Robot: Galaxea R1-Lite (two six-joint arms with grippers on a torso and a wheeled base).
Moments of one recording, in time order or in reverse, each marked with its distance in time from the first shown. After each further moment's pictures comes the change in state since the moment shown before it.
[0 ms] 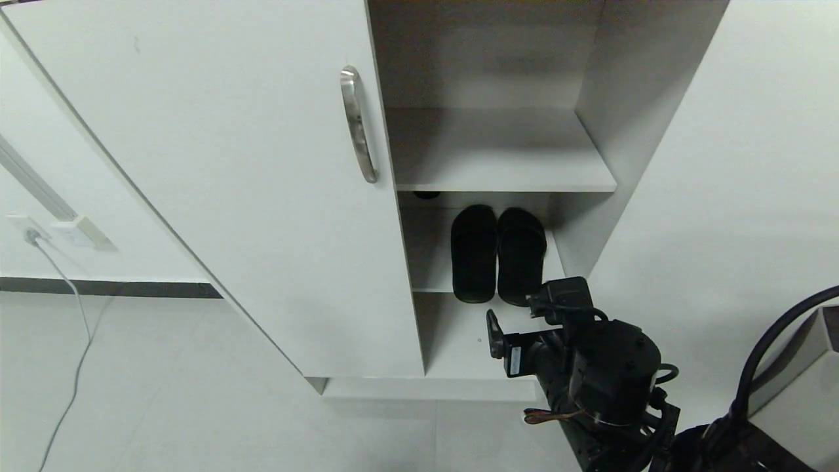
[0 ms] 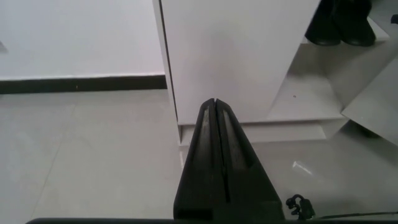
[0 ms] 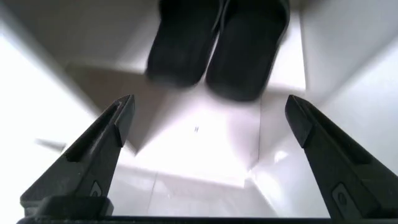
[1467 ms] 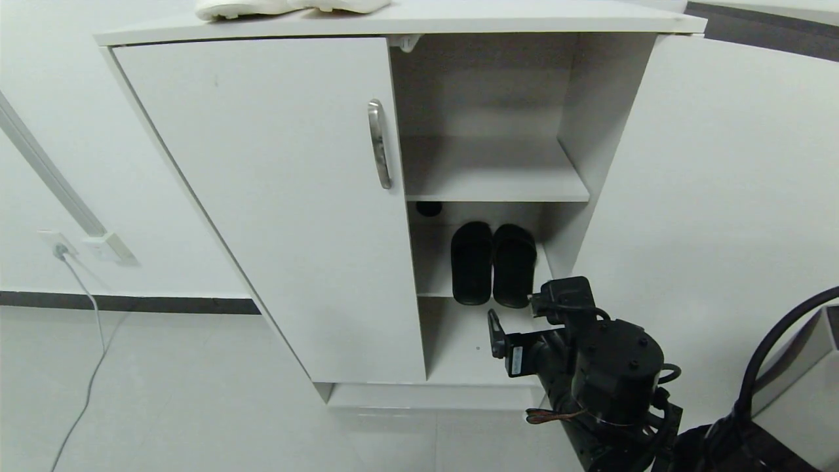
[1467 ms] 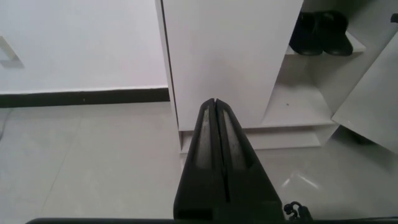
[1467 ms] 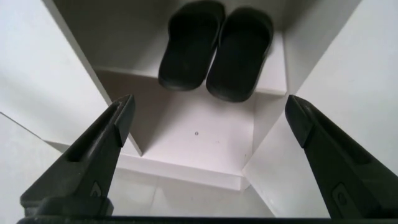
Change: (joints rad) left arm 0.000 0.000 0.000 0.000 0.000 0.003; right arm -0.002 -0.006 0.005 -0.001 0.000 -0.001
